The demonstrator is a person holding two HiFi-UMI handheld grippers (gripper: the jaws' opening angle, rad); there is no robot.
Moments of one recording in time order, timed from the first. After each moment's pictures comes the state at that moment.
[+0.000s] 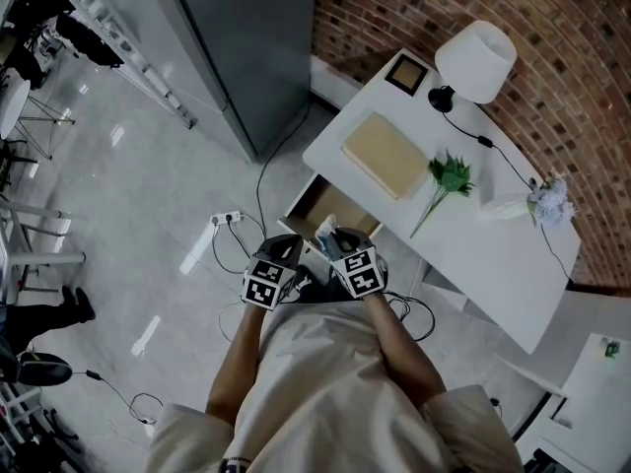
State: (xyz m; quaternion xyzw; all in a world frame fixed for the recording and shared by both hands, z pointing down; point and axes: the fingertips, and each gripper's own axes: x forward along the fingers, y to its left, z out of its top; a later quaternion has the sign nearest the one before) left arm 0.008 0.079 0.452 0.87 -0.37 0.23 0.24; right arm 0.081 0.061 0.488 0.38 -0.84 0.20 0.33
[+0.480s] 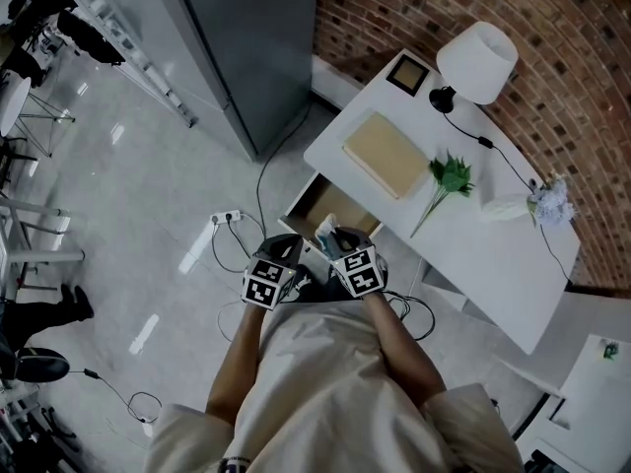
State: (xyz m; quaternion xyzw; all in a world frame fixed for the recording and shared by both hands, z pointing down) left arm 0.006 0.082 0.452 0.87 -0.37 0.23 0.24; right arm 0.075 0.063 0.482 0.38 -0.84 0.20 0.34
